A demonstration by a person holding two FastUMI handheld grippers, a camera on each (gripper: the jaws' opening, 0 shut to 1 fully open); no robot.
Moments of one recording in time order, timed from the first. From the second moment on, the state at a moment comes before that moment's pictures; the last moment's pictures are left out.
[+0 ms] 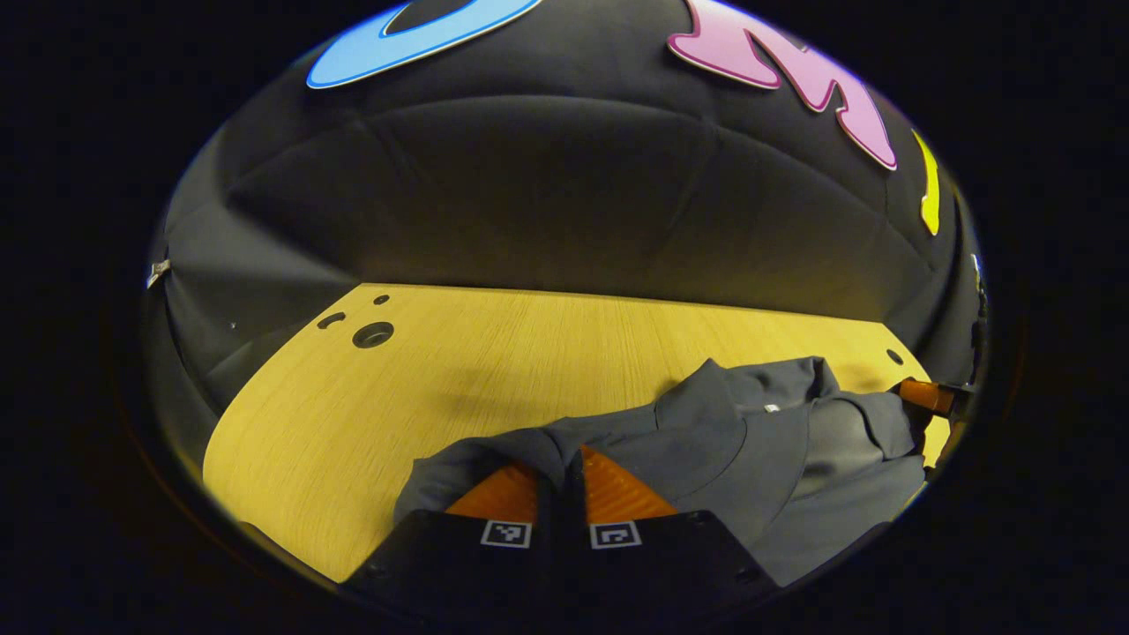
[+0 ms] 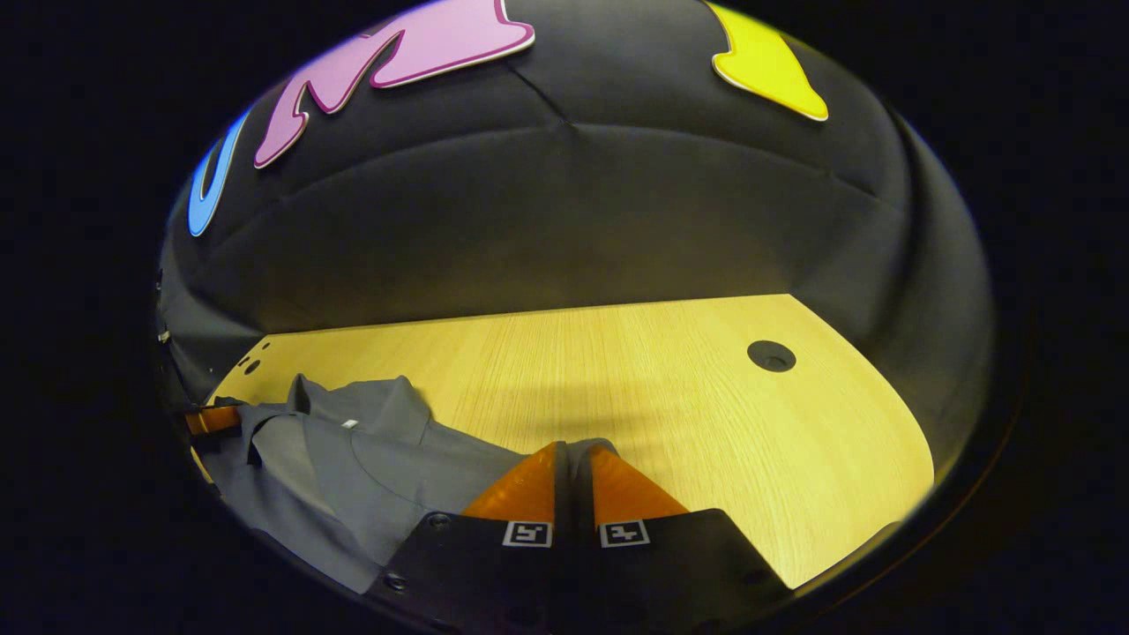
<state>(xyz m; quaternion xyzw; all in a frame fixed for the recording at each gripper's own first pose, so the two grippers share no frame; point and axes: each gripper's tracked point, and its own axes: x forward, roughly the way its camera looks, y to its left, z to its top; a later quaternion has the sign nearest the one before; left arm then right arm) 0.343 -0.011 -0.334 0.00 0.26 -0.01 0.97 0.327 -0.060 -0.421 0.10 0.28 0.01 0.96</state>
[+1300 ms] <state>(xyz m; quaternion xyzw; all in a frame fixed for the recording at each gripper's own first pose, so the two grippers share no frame) 0.125 -0.014 -0.176 -0.03 0.18 -0.06 0.98 0.120 -0.023 -0.248 0.13 0.25 0.07 0.96</state>
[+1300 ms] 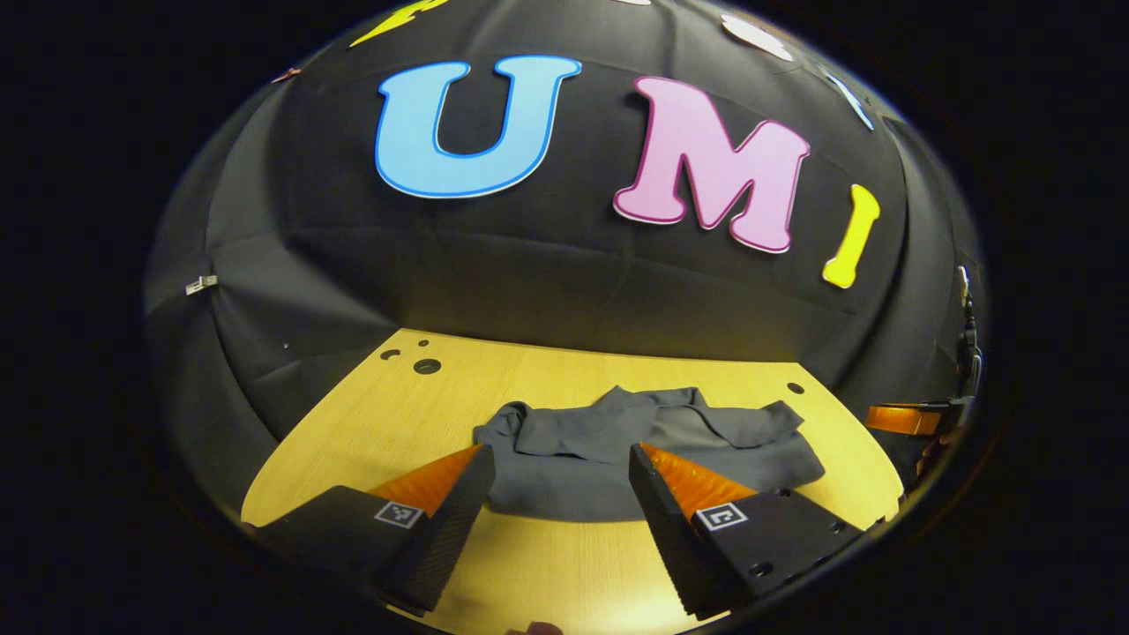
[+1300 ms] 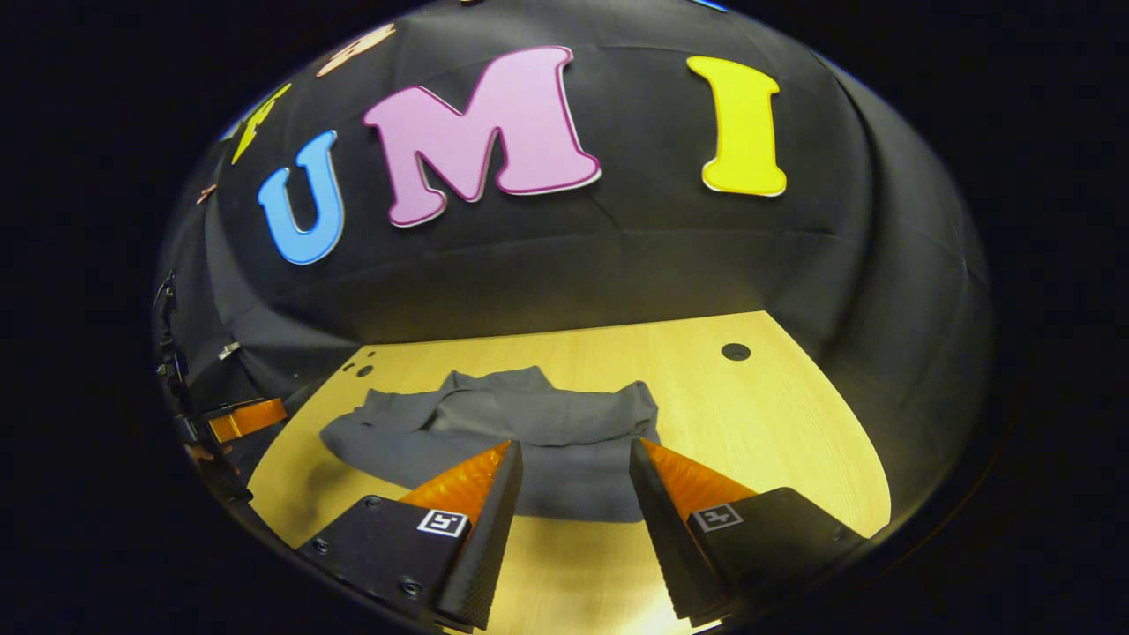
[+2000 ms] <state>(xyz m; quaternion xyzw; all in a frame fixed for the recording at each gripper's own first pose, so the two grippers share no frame) 0.033 -0.014 -0.169 -0.04 0.20 -0.07 0.98 0.026 -0.001 -0.213 0.13 0.23 0.09 0.96</state>
